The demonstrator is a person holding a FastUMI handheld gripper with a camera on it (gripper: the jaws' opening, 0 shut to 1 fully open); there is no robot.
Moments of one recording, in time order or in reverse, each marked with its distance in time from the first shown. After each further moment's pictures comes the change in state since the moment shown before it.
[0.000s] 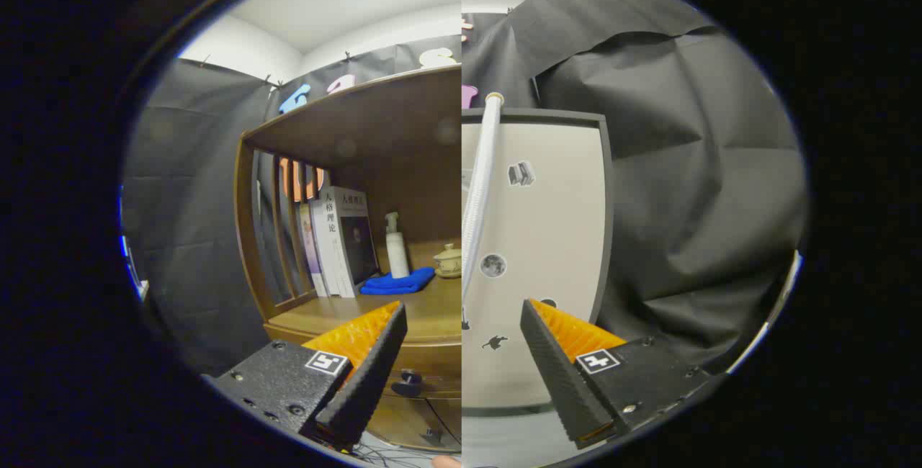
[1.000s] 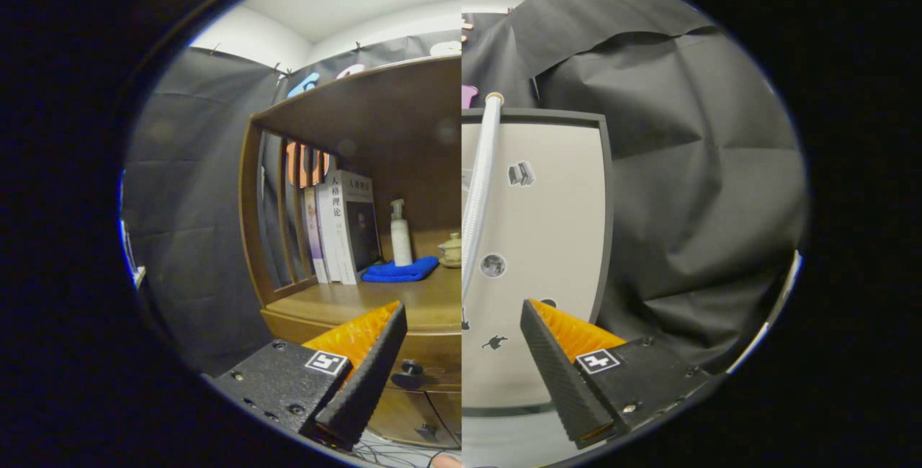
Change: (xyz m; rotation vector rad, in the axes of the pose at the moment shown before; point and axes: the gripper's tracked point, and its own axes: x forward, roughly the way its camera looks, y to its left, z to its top) arm -0.001 0.001 -0.015 -0.043 0.039 0.009
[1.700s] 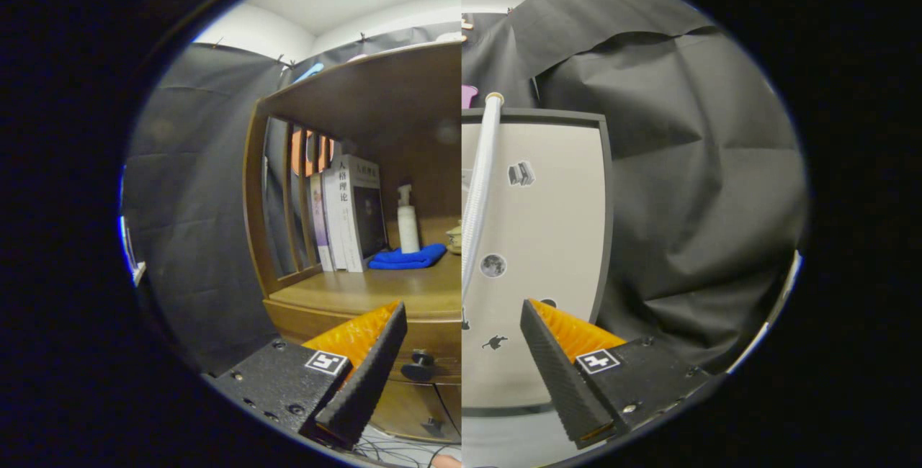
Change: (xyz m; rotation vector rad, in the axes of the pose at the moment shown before) arm 0.005 0.016 -0.019 -0.008 0.044 0.018
